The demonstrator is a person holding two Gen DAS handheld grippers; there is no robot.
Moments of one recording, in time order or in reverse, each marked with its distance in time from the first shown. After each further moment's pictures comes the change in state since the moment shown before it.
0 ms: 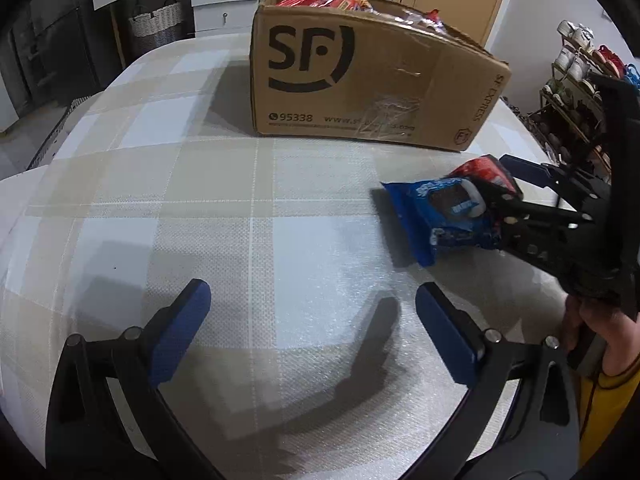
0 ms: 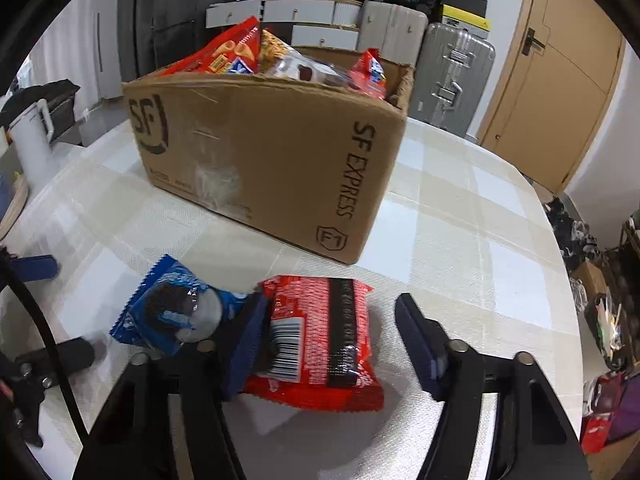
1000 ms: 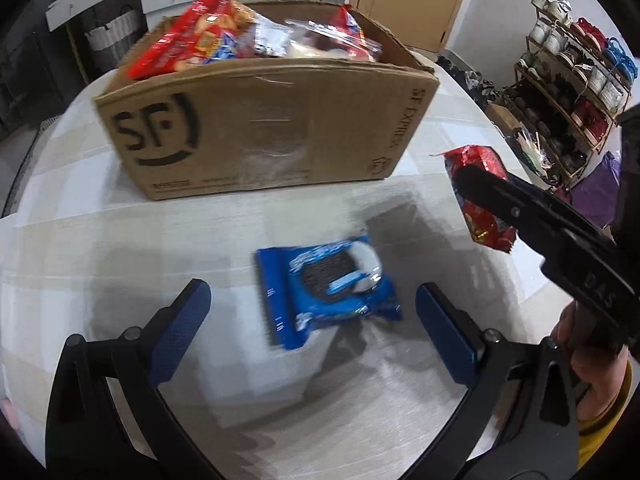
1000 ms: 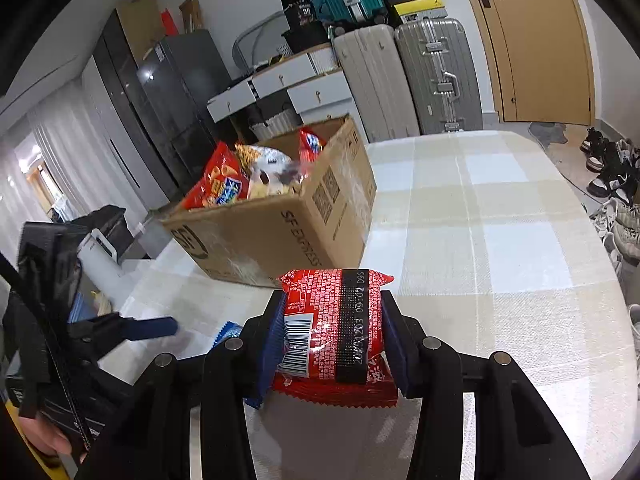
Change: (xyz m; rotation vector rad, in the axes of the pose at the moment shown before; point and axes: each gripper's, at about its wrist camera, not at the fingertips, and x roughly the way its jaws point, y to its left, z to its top) left arm 0.004 -0.085 0.057 0.095 0.068 -0.060; right arm -0.051 -0.076 -0.010 0.338 -0.186 0.282
